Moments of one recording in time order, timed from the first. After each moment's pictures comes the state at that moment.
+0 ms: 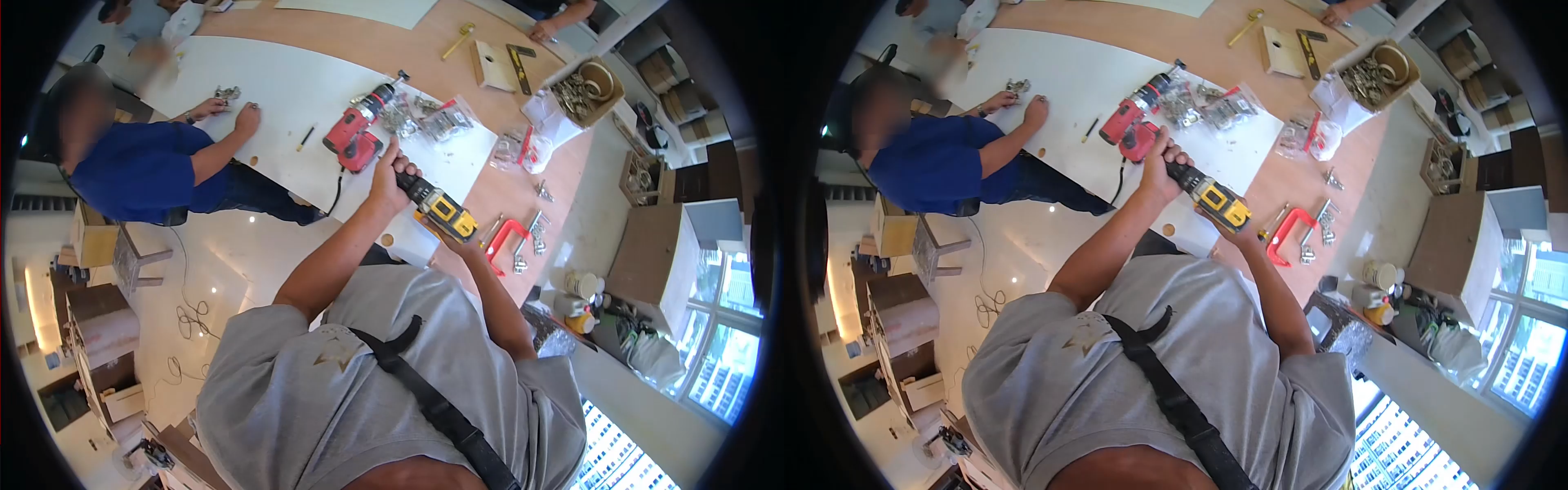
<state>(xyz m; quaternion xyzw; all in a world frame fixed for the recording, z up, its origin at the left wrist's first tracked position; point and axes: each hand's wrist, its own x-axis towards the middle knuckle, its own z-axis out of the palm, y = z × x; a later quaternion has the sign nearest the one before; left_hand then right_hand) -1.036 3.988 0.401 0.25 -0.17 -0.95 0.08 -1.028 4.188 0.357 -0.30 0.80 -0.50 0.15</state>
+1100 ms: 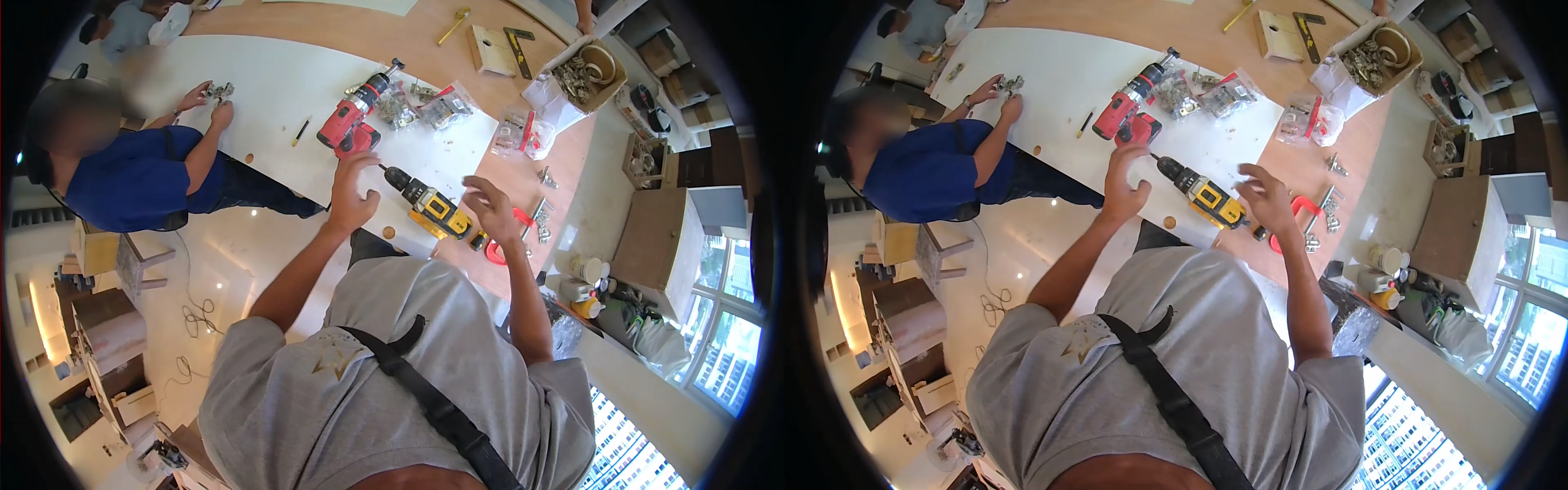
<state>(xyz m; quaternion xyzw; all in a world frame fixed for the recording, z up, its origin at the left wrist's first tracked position) -0.963 3.932 0.405 -0.01 -0.86 -0.44 0.24 -1.067 4.228 0.412 -0.16 0.80 -0.52 0.24</state>
